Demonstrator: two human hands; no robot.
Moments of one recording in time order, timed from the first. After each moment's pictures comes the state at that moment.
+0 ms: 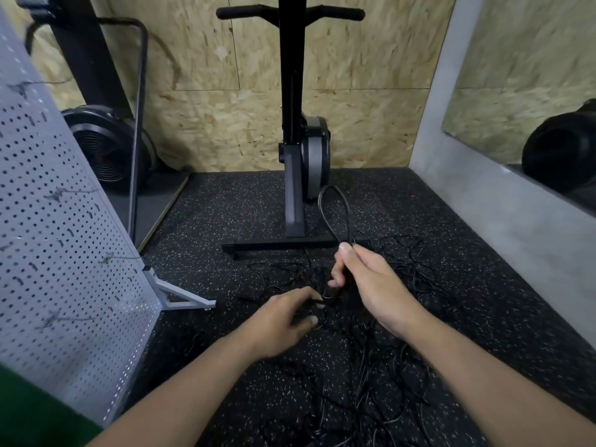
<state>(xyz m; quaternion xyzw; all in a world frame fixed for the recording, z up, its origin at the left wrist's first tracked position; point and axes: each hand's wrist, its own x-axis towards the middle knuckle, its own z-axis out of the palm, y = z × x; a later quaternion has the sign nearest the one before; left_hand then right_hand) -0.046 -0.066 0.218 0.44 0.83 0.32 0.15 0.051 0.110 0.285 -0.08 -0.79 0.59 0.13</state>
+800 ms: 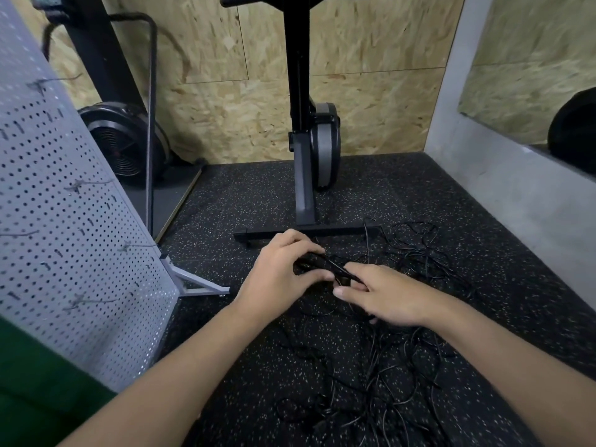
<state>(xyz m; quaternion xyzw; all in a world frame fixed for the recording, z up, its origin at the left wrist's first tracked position) -0.036 -0.063 0.265 0.43 0.82 0.37 -0.10 0.075 0.127 0.290 -0.05 -0.93 0.34 -0.13</state>
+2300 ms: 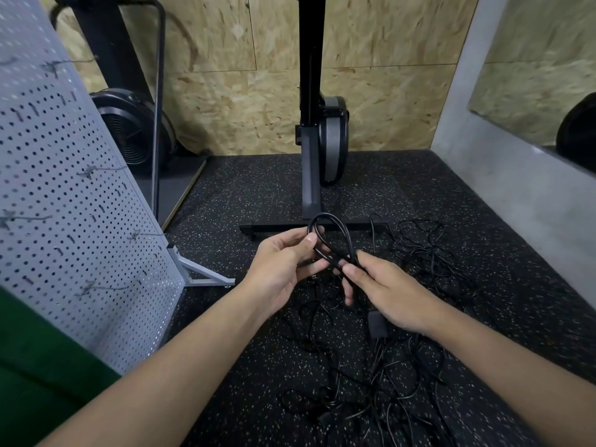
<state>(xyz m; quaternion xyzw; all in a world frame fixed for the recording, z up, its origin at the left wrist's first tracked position) -0.032 -0.065 0.279 0.09 0.55 0.79 0.26 0.078 0.105 0.276 -0.01 -0.89 0.45 0.01</state>
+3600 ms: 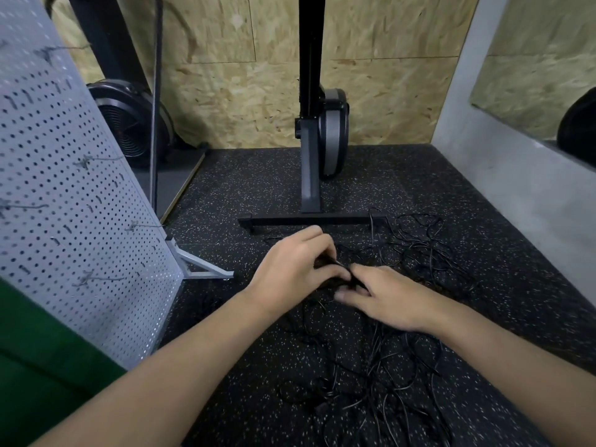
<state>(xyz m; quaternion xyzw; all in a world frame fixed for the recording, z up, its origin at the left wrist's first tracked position) -0.028 -0.068 0.260 0.48 0.79 0.35 -0.12 0.079 0.104 0.274 -0.02 -0.95 0.28 -0.11</state>
